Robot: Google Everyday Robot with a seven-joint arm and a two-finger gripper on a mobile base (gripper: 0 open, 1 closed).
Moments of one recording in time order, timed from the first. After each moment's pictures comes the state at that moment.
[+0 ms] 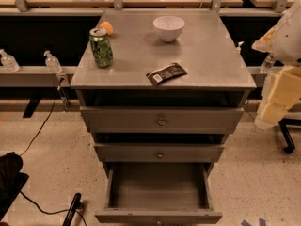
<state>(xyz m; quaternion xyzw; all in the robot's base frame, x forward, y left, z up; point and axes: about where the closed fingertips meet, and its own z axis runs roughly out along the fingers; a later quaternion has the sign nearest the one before) 0.438 -0.216 0.978 -0.60 0.78 -0.04 0.16</state>
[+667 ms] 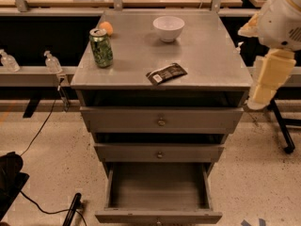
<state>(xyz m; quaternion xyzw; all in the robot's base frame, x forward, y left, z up) 0.480 -0.202 0.984 -0.65 0.74 -0.05 0.16</state>
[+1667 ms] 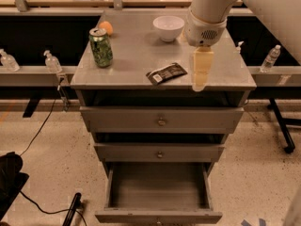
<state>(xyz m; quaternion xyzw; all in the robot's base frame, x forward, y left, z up) 0.605 -0.123 0.909 -0.73 0.67 -0.03 0.10</state>
